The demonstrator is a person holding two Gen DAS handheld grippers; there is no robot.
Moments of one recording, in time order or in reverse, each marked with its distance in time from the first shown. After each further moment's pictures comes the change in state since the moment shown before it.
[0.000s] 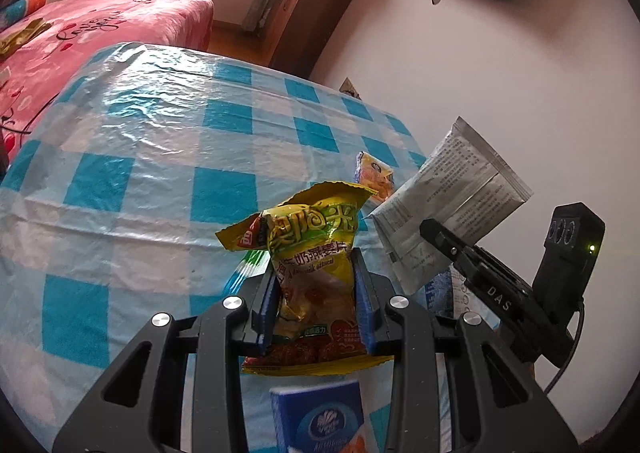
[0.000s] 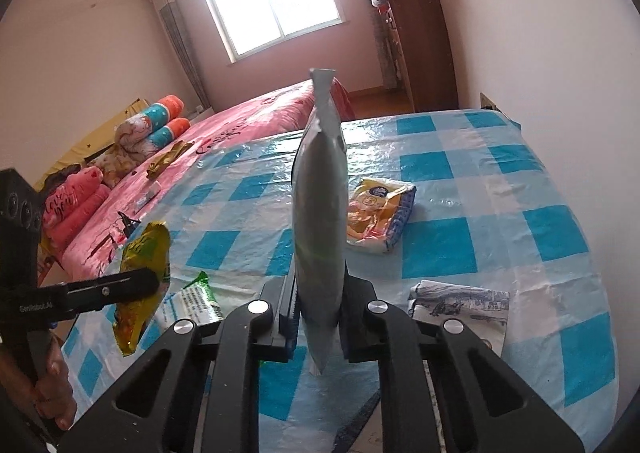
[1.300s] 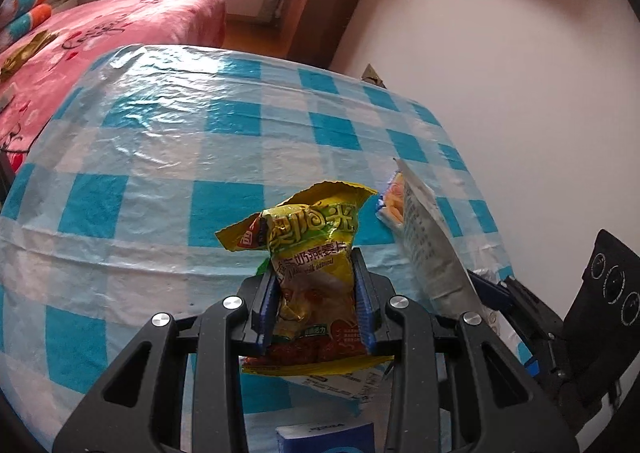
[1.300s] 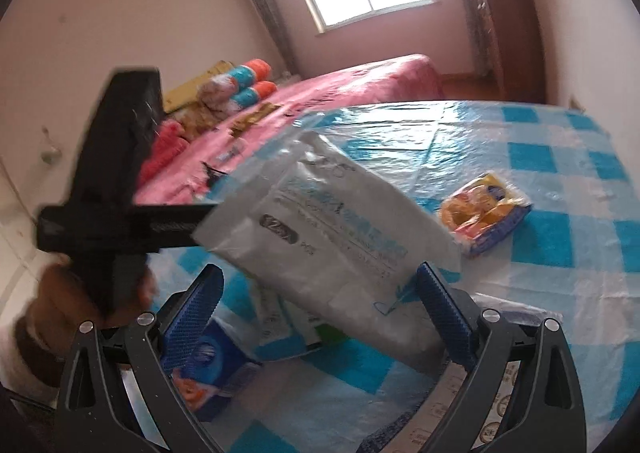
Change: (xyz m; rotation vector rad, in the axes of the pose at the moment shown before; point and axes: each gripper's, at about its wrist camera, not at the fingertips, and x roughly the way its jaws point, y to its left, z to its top) left arm 0.034 -0.016 0.019 0.042 0.054 0.120; right arm 0.002 0.037 -0.012 -0.166 0.100 0.267
